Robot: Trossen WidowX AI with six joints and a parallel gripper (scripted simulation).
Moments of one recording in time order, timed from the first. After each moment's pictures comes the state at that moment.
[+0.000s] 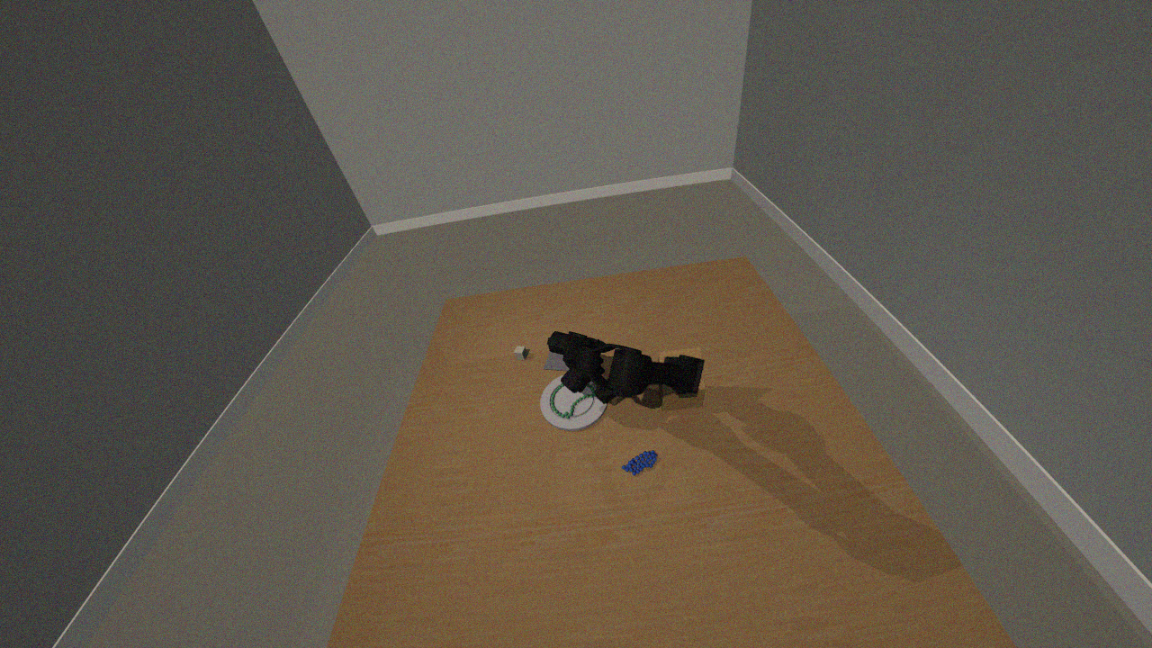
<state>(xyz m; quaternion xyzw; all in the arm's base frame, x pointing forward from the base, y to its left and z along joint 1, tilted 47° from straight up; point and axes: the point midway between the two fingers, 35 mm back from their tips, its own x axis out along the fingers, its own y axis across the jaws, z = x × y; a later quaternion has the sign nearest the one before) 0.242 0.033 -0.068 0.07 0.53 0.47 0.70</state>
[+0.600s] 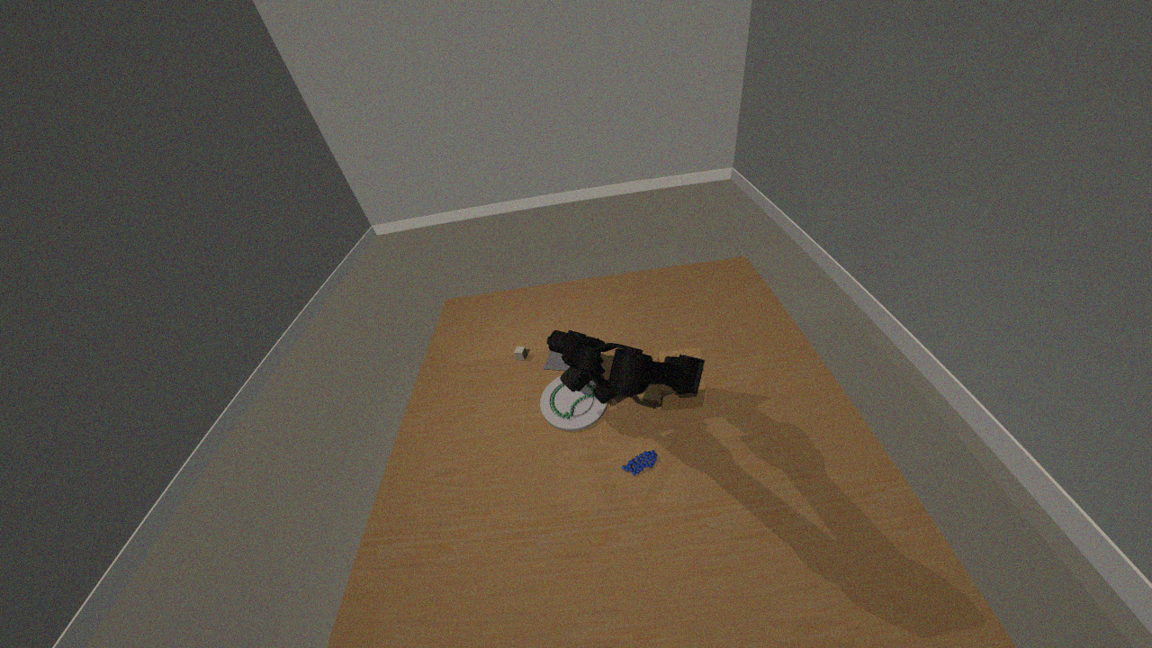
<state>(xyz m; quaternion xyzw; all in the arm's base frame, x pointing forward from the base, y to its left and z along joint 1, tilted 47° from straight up) 0.241 0.031 -0.065 0.09 0.55 0.46 0.69</state>
